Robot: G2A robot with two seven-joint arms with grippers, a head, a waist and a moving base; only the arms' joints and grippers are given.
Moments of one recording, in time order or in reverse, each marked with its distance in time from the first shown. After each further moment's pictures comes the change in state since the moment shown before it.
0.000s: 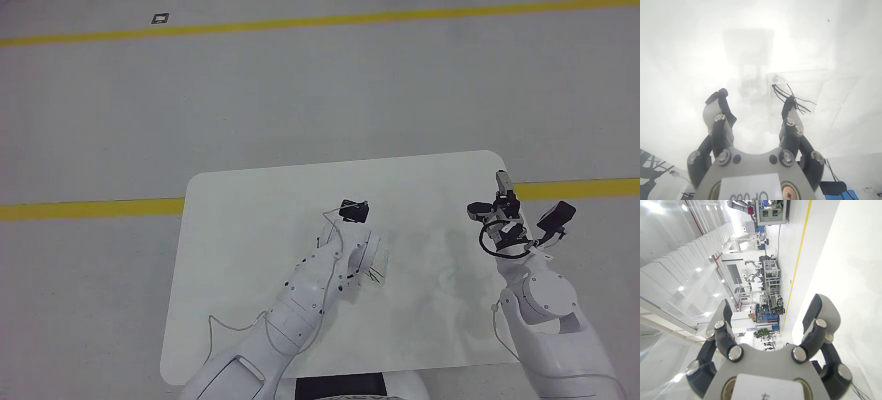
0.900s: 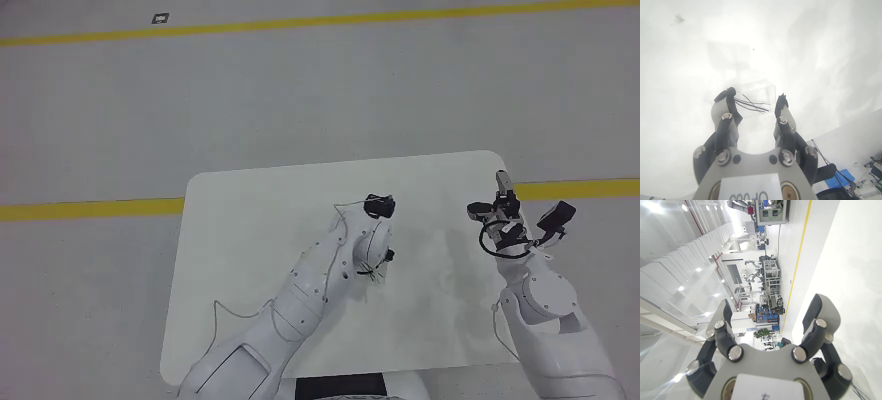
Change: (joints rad) left arm -0.080 -0.026 0.054 0.073 -0.274 -0.064 0.099; right arm 0.000 0.000 0.000 0.000 0.000 0.000 0.000
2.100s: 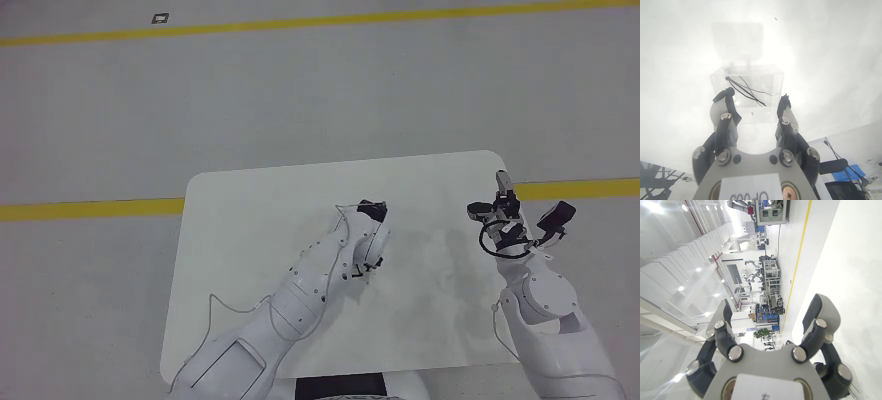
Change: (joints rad) left arm -0.026 0.038 0.051 -0.010 0.056 0.016 -0.122; right arm 0.000 0.000 0.000 0.000 0.000 0.000 0.000
